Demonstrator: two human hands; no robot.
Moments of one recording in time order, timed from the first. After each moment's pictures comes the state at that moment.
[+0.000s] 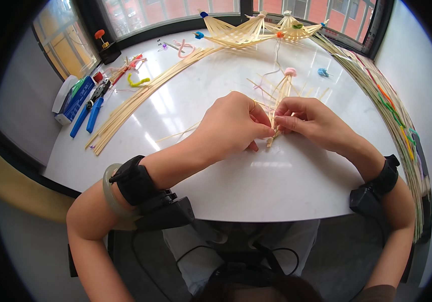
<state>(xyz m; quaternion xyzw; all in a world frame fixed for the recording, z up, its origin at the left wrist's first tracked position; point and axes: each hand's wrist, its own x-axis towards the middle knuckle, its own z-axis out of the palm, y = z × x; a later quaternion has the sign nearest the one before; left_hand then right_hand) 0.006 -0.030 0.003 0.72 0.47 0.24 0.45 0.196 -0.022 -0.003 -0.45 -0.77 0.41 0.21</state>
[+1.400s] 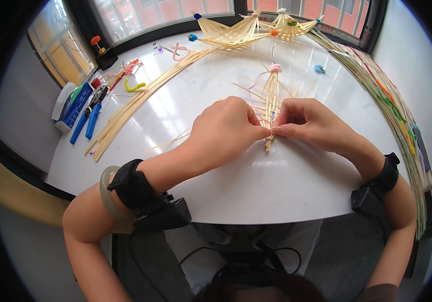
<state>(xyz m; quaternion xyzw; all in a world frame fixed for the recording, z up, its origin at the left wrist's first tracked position) 0.011 -0.031 0.005 0.78 0.53 0.18 0.27 0.202 -0.025 -0.004 -0.42 -0.76 0.43 0.23</state>
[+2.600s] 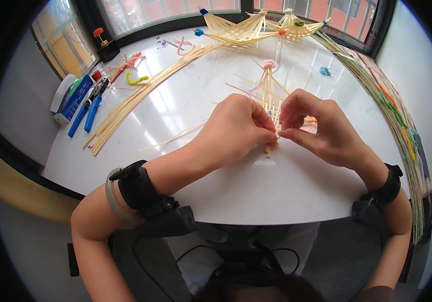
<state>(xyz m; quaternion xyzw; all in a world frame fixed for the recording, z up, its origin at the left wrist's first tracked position) 0.007 -0.029 -0.004 0.74 0.43 0.26 0.44 0.193 -0.041 0.005 -0.33 -0.86 0.23 0.32</state>
